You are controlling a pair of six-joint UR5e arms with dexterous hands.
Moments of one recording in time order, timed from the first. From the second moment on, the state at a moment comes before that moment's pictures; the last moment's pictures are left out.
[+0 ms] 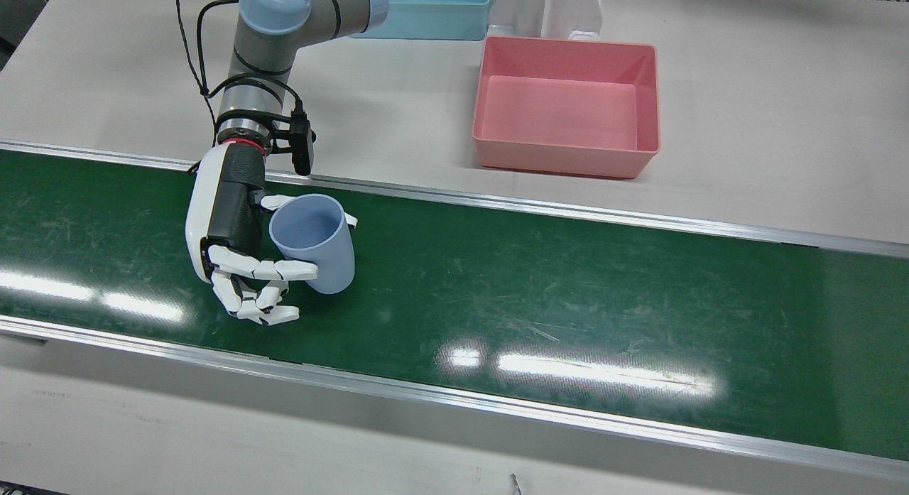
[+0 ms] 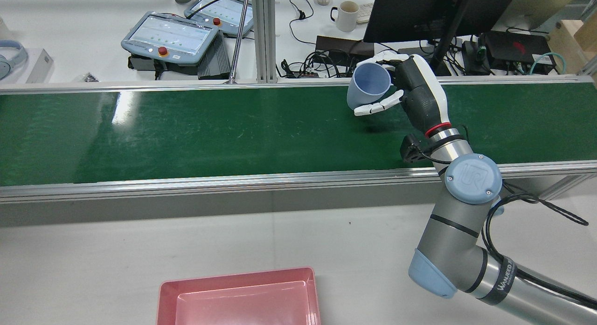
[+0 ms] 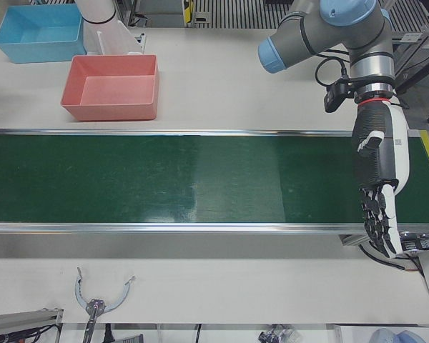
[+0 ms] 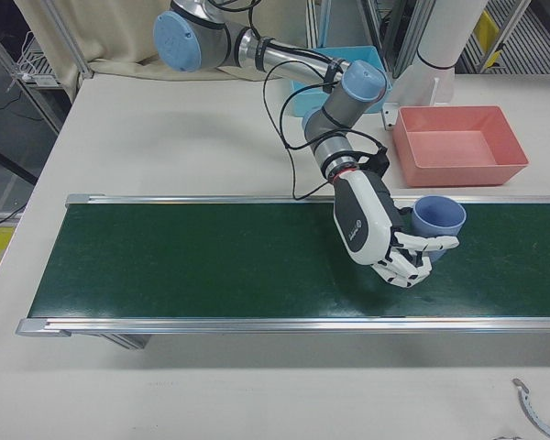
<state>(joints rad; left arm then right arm) -1.45 -1.82 -1.73 0.53 1.64 0.11 0.70 -1.13 1.84 -3.48 -0.80 -0.47</state>
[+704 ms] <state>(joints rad) -1.45 -1.82 -1.73 0.53 1.64 0.11 0.54 -1.13 2.06 -3.50 -0.80 -0.61</state>
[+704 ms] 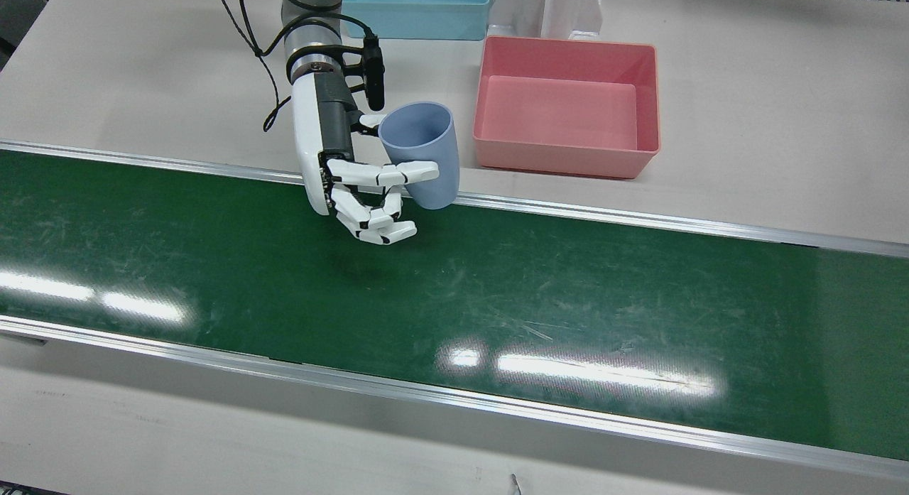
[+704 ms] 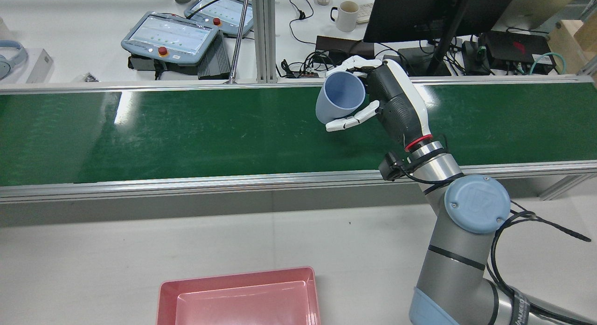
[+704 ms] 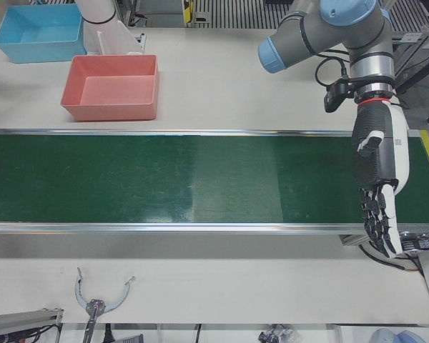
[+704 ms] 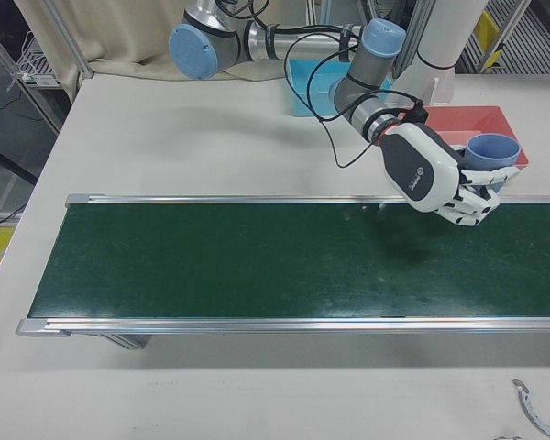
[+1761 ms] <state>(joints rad) -1.45 -1.82 -1.73 0.53 1.64 0.11 0.20 -1.16 2.29 -3.57 -0.80 -0.82</state>
